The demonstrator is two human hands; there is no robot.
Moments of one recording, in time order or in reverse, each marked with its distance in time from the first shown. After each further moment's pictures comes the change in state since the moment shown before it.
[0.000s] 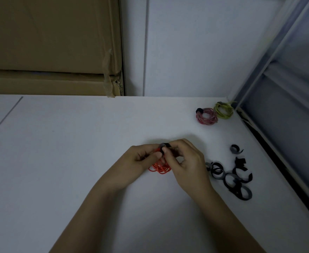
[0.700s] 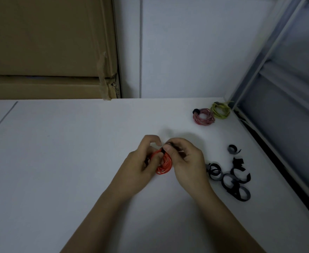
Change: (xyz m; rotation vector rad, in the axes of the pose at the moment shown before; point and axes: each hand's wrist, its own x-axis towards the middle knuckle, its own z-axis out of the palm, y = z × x) left_hand 0.002 -0.008 0.018 0.299 0.193 0.202; right_hand 0.008 -0.005 -0.002 0.301 0.003 0.315
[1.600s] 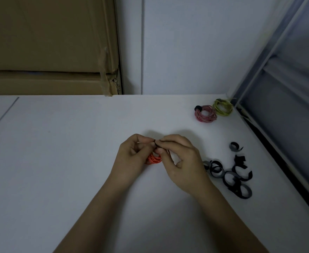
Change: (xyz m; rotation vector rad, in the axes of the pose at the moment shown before) left_hand 0.008 0.002 -0.002 -0.488 0.233 -0.325; right_hand -0.002 0.002 0.000 -0.289 -0.065 -0.376
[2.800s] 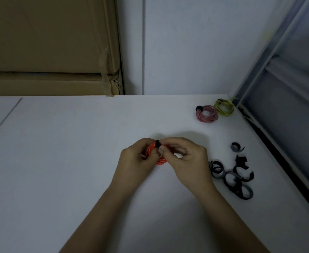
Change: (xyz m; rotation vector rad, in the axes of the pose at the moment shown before) left_hand -0.008 -0.004 0.004 0.458 0.037 0.213; right_hand 0.001 -0.001 -0.004 0.314 0.056 0.205
